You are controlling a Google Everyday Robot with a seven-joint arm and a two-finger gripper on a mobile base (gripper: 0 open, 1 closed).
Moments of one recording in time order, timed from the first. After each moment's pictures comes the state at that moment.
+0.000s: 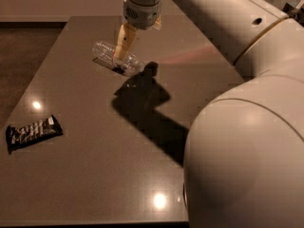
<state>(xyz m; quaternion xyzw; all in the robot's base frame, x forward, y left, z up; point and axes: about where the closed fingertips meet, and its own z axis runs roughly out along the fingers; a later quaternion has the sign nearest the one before) 0.678 0.028 0.929 -0.47 0.87 0.00 0.16</state>
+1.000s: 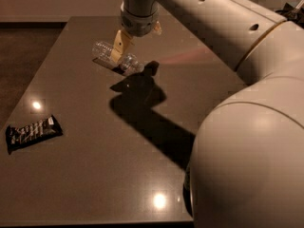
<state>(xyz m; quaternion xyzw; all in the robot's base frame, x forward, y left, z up) 0.693 0.036 0.909 -0.40 0.90 -0.01 0.19</state>
